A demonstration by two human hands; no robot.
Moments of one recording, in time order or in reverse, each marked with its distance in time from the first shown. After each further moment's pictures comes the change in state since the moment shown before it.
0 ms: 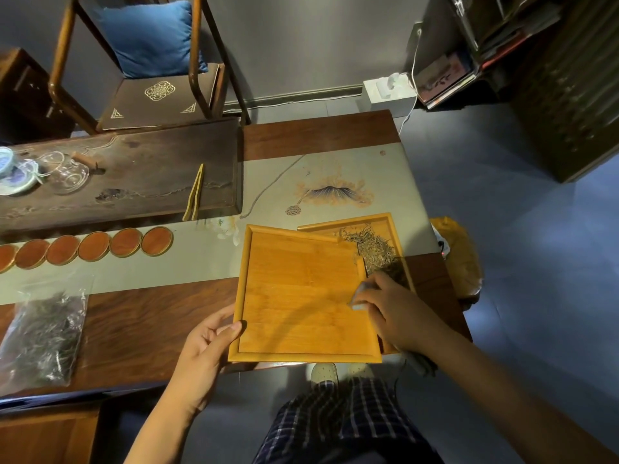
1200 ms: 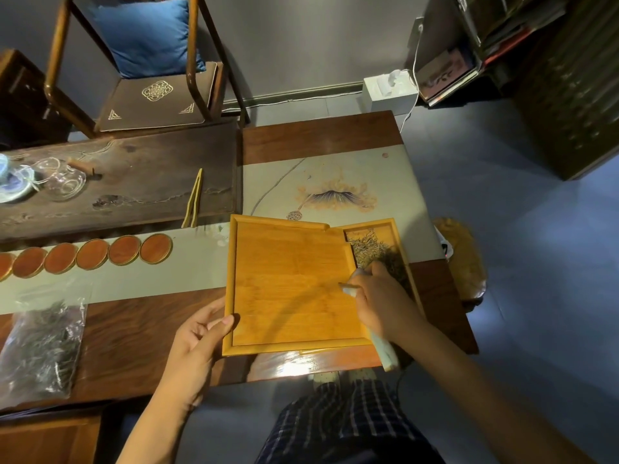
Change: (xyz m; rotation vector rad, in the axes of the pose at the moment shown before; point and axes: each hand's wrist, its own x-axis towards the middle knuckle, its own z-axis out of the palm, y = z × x) left_hand 0.018 0.021 -0.005 -0.005 0.026 0.108; right_hand 0.045 -0.017 0.002 0.039 0.044 0.250
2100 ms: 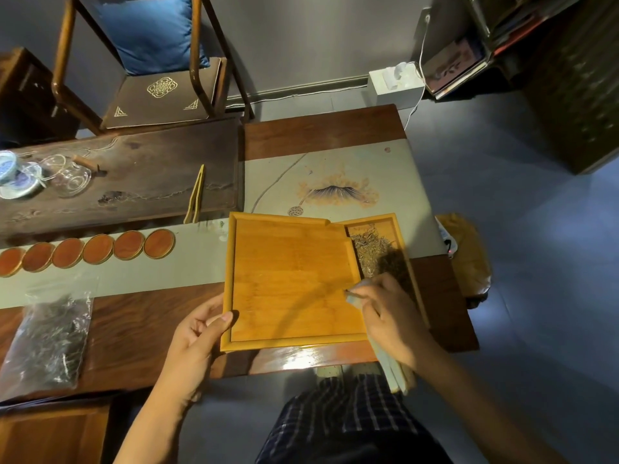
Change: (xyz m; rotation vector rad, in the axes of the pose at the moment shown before) left_hand -0.005 0.004 0.003 0.064 0.011 0.004; right_hand -0.031 0.013 0.014 0.254 0.188 -0.068
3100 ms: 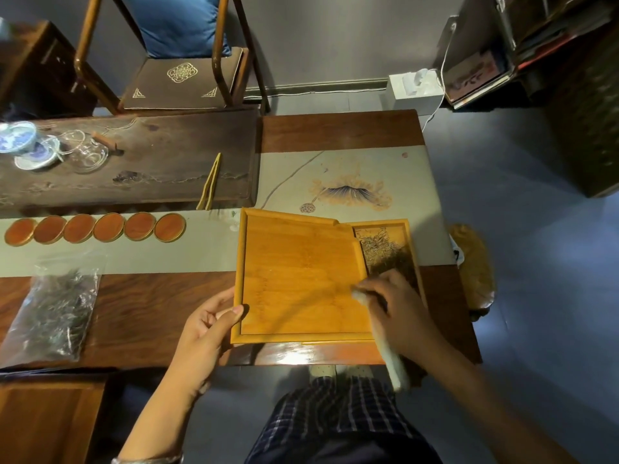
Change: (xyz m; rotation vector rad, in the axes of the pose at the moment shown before) left_hand -0.007 -0.007 0.004 -0.075 0.049 -0.067; right_hand 0.008 -0.004 -0.011 0.000 -0.059 -0.063
